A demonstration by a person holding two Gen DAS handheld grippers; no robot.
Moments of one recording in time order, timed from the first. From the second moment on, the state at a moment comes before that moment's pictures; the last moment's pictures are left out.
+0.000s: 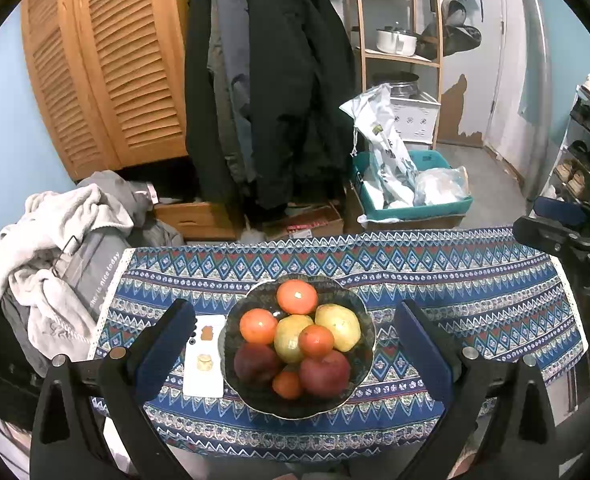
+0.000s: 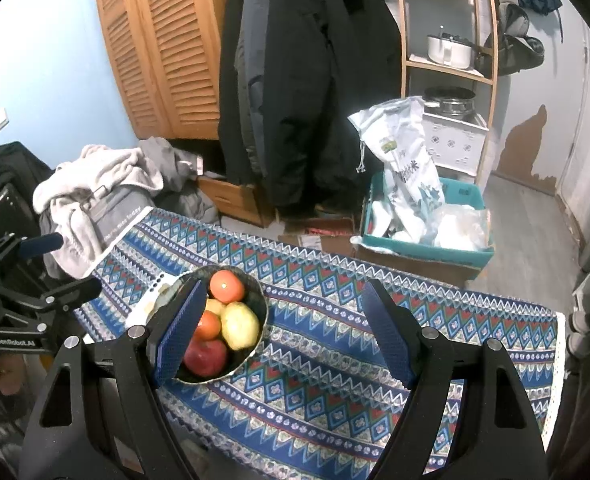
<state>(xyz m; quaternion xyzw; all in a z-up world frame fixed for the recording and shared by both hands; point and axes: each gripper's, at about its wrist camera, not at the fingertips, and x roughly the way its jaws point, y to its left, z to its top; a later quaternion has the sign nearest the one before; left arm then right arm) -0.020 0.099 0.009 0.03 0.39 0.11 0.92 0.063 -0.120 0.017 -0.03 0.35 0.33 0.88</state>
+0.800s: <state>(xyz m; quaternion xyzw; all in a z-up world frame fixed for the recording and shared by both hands) -0.021 0.095 0.008 0.03 0.39 0.10 0.91 0.062 -0.122 0.016 -0.03 0.35 0.33 0.88</state>
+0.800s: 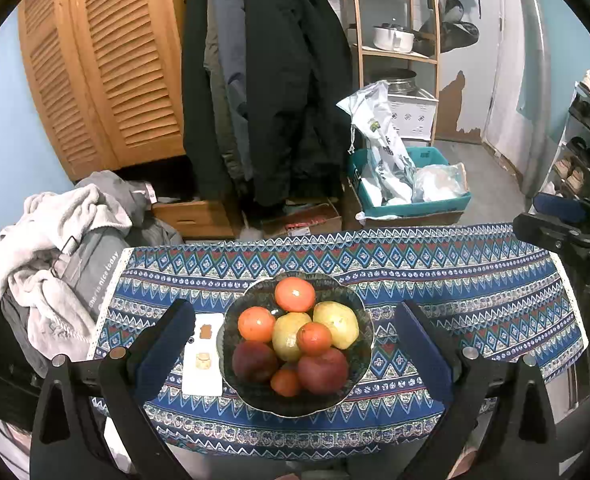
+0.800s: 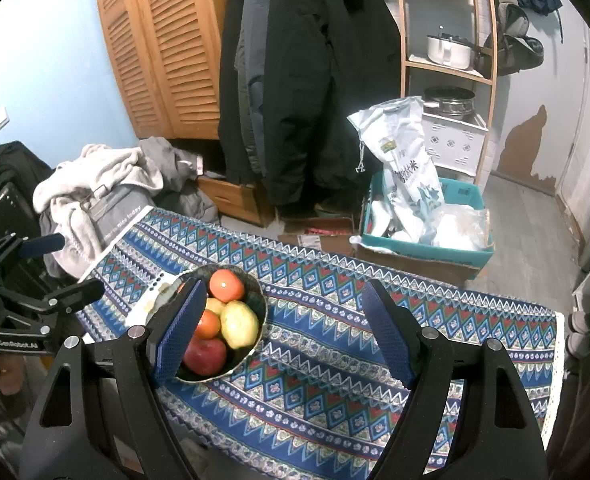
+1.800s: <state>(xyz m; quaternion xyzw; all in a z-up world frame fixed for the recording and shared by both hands) -0.016 0.091 0.002 0.03 0.40 0.10 0.91 0.063 -0.128 0.015 -0.03 0.35 0.33 0.88</state>
